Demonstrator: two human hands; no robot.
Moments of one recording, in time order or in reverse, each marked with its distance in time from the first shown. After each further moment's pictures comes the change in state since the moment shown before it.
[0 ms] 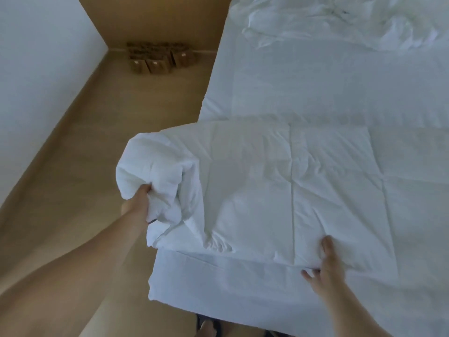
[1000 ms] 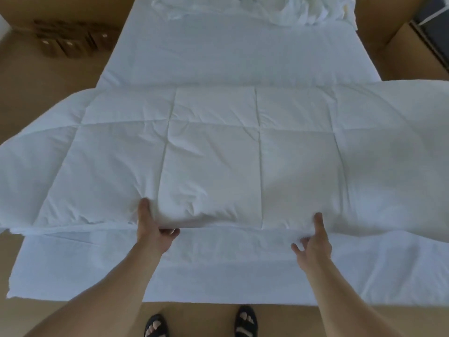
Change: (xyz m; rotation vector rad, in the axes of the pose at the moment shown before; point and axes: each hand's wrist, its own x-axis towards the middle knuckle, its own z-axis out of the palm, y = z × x) left_hand -0.167 -0.281 0.223 -0.390 -0.368 -0.279; right_hand 0.094 -0.141 -0.231 0.165 0.135 -0.133
